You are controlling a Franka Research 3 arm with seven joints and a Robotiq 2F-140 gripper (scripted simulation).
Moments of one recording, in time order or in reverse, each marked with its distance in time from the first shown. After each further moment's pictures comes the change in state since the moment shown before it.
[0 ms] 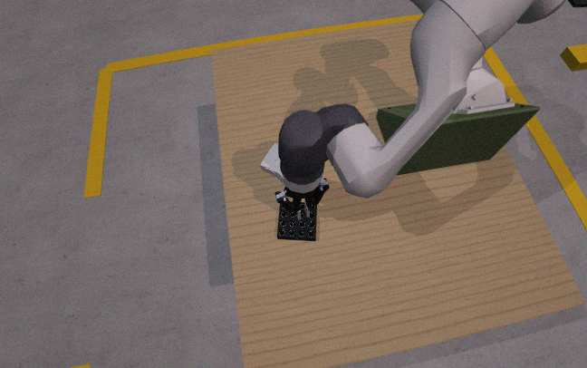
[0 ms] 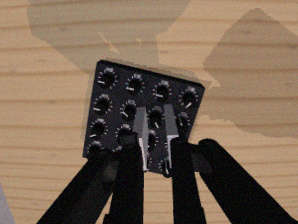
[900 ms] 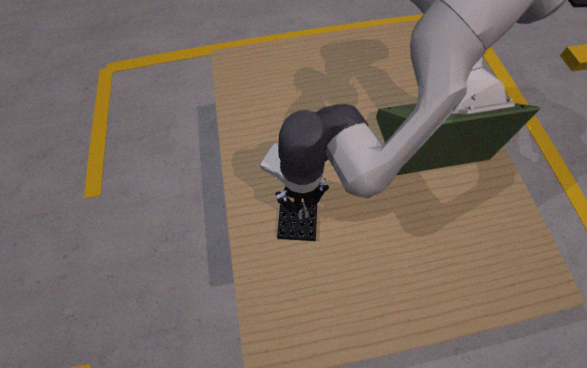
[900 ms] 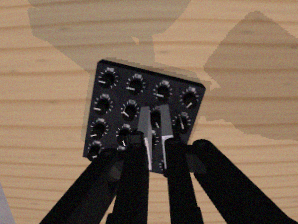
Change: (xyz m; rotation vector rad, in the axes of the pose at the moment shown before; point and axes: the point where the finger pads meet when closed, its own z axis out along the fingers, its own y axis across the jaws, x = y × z) arm 0.000 0.000 0.000 0.000 0.000 0.000
